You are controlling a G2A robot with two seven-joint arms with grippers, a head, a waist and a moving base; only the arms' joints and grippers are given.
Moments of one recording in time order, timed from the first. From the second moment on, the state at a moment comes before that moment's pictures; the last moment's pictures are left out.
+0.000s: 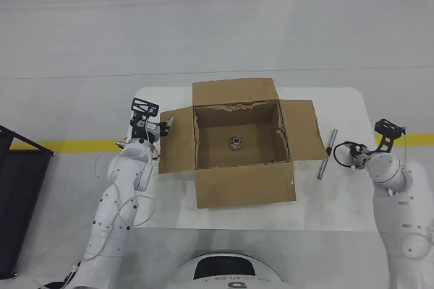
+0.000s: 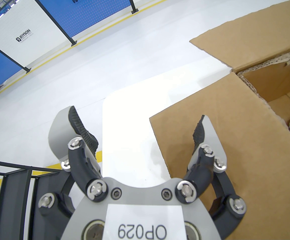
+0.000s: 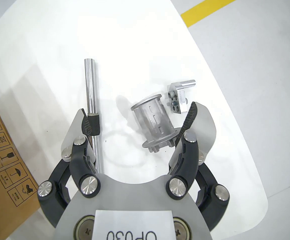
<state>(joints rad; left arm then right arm) 1.36 -1.40 -1.40 -1.56 1.68 -0.03 -0.28 -1.41 -1.09 1.73 -1.46 -0.96 0.32 0.83</state>
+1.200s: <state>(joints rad) 1.36 -1.40 -1.40 -1.56 1.68 -0.03 -0.28 -1.33 -1.10 1.67 -1.38 -0.99 0.29 0.87</state>
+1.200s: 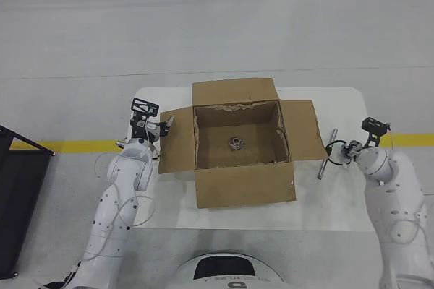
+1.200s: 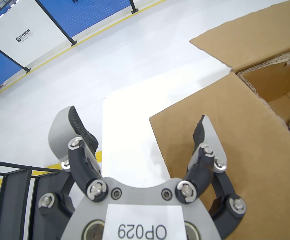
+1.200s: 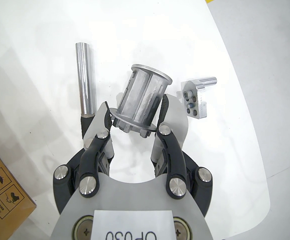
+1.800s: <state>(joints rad) 1.36 -1.40 -1.40 -1.56 1.68 -0.03 -0.28 -1.76 -1.10 2.05 -1.90 -0.24 -0.21 0.82</state>
